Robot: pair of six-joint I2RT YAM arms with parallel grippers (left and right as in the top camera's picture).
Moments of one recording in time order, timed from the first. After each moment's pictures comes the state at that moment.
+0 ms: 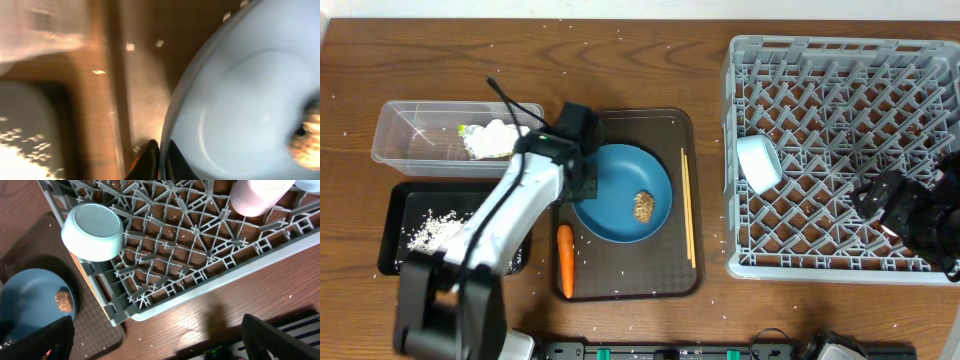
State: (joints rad) left arm -0.30 1.61 1.14 -0.93 -0.12 -0.32; right arm -0.41 1.14 1.47 -1.54 -0.22 0.24
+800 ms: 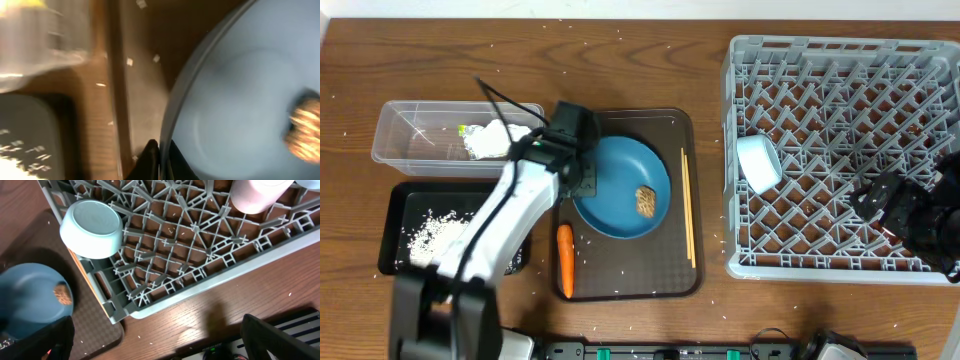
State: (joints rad) left arm -0.30 1.61 1.10 -0.83 -0.09 -0.31; right arm -0.41 1.14 1.47 -1.55 -0.22 0.23
